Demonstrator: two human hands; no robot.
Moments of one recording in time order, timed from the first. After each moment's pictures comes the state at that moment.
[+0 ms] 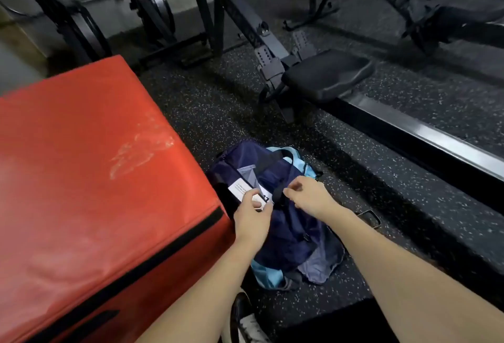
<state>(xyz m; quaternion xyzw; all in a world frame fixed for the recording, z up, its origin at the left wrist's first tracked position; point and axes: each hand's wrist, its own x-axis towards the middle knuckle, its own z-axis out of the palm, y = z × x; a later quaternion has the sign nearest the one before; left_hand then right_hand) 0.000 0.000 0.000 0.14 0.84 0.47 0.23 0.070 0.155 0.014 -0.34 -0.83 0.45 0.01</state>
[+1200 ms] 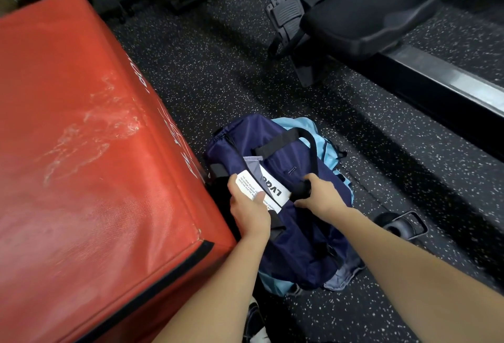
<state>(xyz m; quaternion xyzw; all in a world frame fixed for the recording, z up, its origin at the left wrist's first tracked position) -0.061 0.050 -0.096 -0.04 0.87 0.48 0.14 0.012 0.204 -0.131 -0.37 -0.82 0.41 -0.11</state>
